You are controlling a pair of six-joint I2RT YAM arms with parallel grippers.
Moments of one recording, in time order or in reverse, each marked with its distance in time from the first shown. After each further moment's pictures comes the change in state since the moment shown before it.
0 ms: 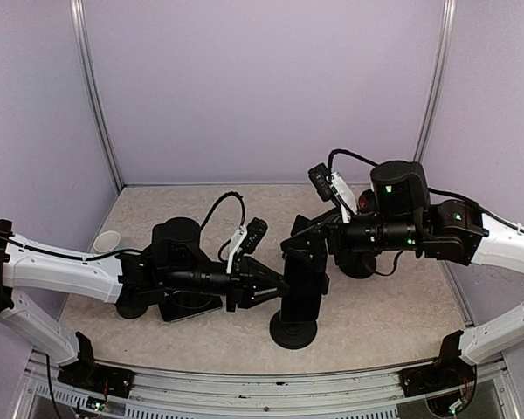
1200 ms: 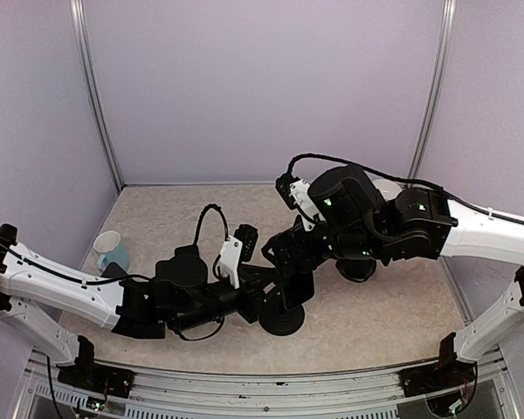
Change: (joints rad) left arm -0.254 0.000 -0.040 0.087 -0.791 -0.098; right arm 0.170 0.243 0.267 -0.257 0.401 0.114
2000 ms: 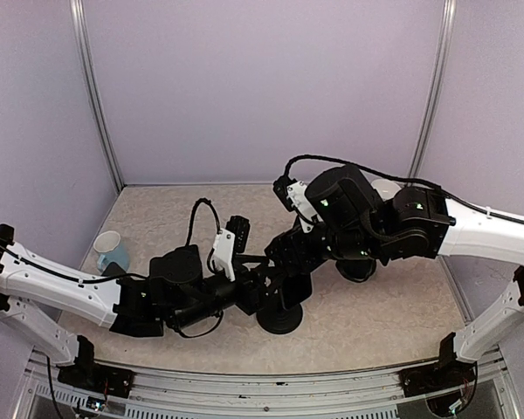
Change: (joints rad) left arm 0.001 -0.015 0.000 0.027 -0.061 0.006; right arm 0.001 0.013 0.012 -0.029 0.003 -0.023
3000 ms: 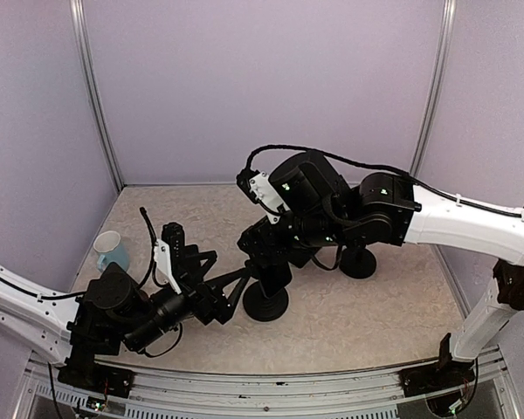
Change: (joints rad) left arm -0.136 -0.296 -0.233 0.132 -0.271 0.090; right arm -0.001 0.177 0.211 -0.016 -0.022 -0.155
